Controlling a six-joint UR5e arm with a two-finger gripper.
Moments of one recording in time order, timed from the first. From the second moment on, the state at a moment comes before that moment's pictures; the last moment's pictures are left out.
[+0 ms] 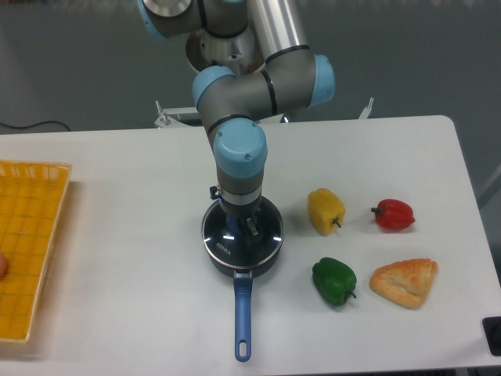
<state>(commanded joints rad) 2.37 -1.91 -1.70 -1.14 1.54 1.43</state>
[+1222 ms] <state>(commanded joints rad) 2.37 -1.89 -1.70 -1.24 1.58 1.42</state>
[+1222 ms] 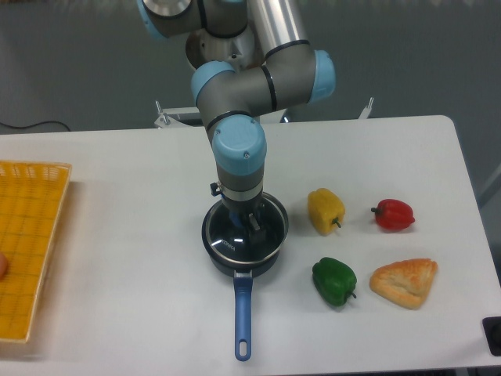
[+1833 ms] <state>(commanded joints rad) 2.37 -1.89 -1.68 -1.26 1.57 1.40</state>
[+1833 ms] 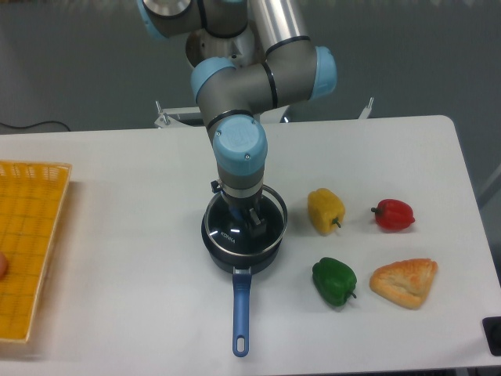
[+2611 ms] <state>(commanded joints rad) 2.38 -1.89 -1.56 -1.40 1.57 1.40</state>
